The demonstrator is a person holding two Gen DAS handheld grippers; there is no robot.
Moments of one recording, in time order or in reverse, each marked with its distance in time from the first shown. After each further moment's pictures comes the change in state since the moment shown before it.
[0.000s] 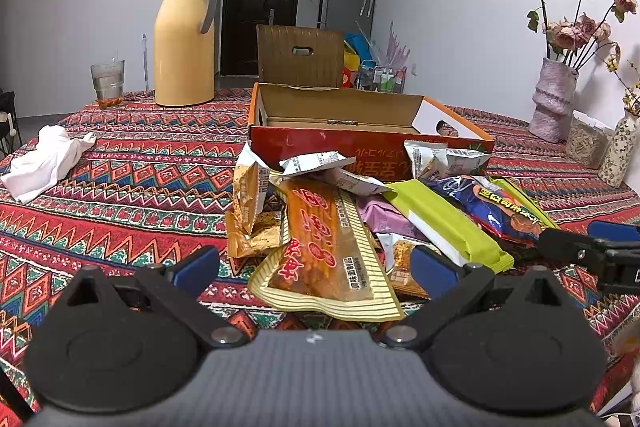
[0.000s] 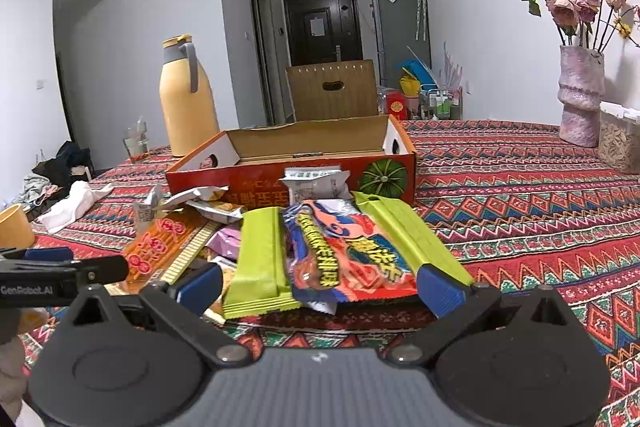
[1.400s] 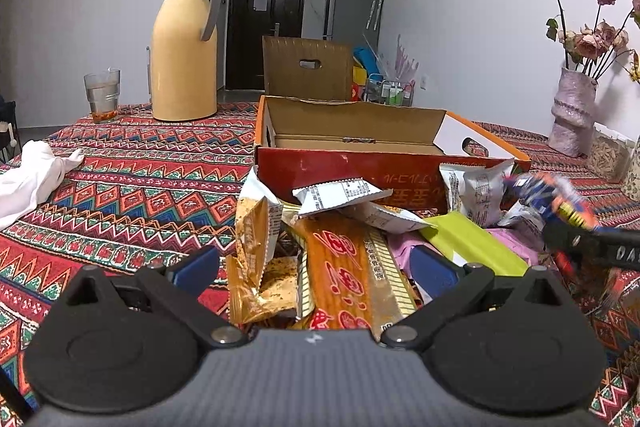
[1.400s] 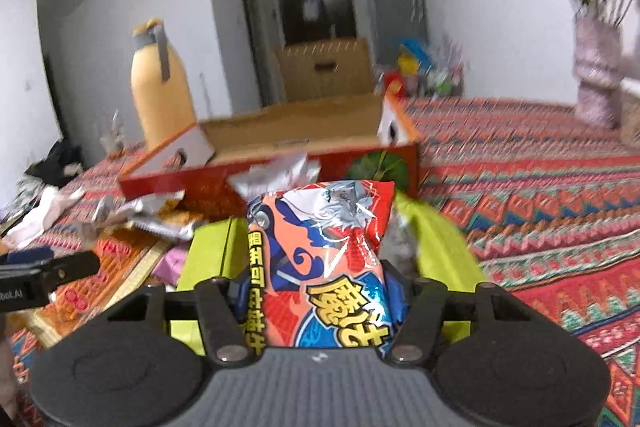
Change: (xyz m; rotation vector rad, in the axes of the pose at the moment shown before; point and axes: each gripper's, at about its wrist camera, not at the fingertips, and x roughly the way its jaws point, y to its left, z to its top) left arm 0.056 0.015 0.015 0.008 -0.051 0.017; right arm 0.079 -0.020 0.016 0.037 0.025 -0.009
